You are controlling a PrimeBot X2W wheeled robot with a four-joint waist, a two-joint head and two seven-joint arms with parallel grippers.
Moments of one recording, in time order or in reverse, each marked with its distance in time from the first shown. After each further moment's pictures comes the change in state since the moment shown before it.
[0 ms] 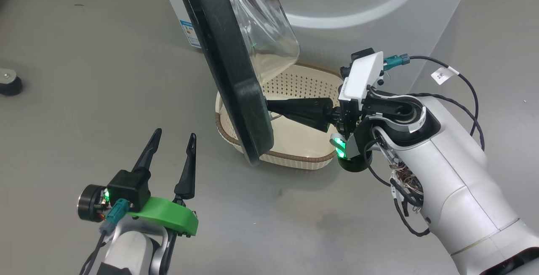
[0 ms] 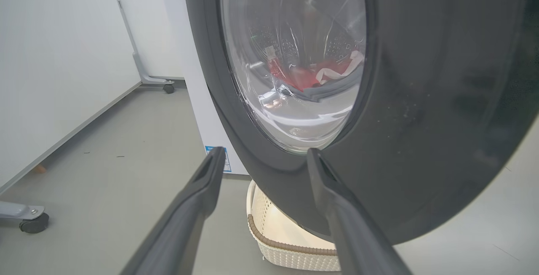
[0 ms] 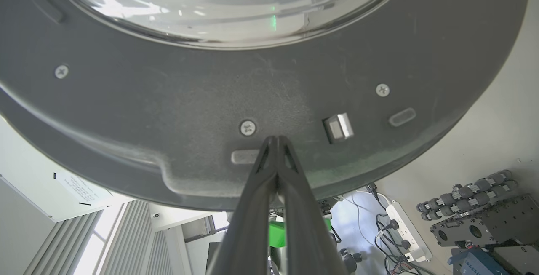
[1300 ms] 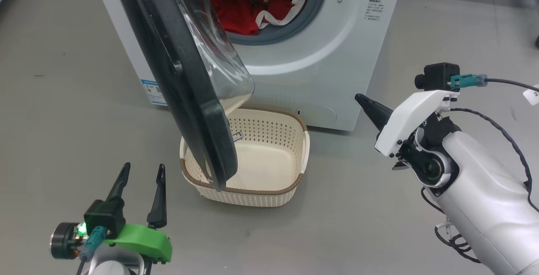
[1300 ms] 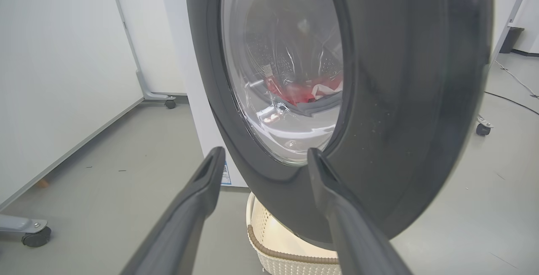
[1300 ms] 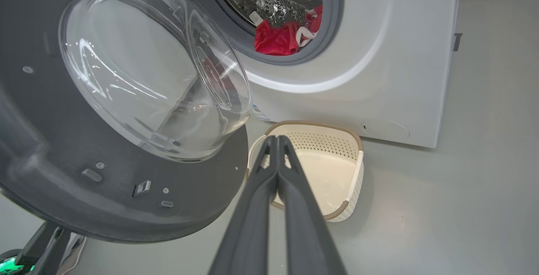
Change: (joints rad) left arm 0.103 0.028 0.089 0.023 0.023 0.024 0.000; right arm 0.116 -0.223 0.157 -0.004 -0.657 0.238 -0.585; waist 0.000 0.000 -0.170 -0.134
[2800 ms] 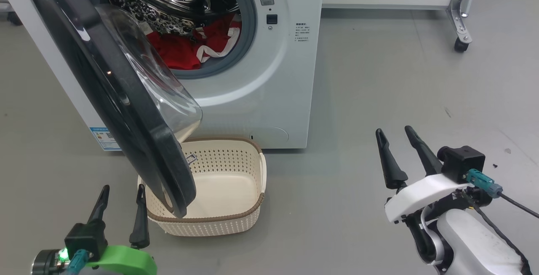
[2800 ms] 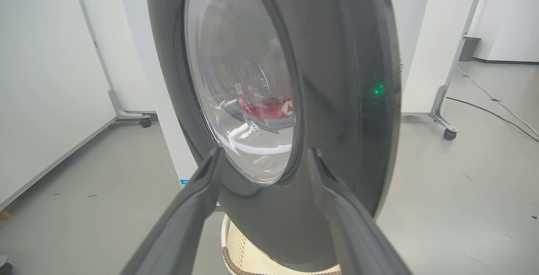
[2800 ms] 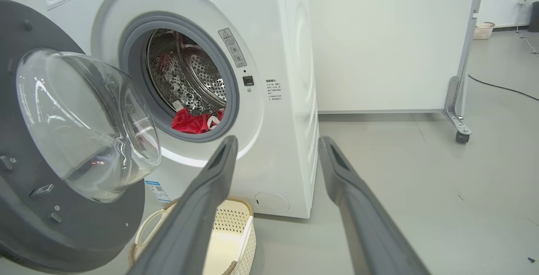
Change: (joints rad) left arm 0.108 0.017 0.072 -0.047 -0.002 0.020 0.000; right arm 0.362 -0.025 -0.077 -0.205 -0.455 -0.213 -0.484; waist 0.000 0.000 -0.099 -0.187
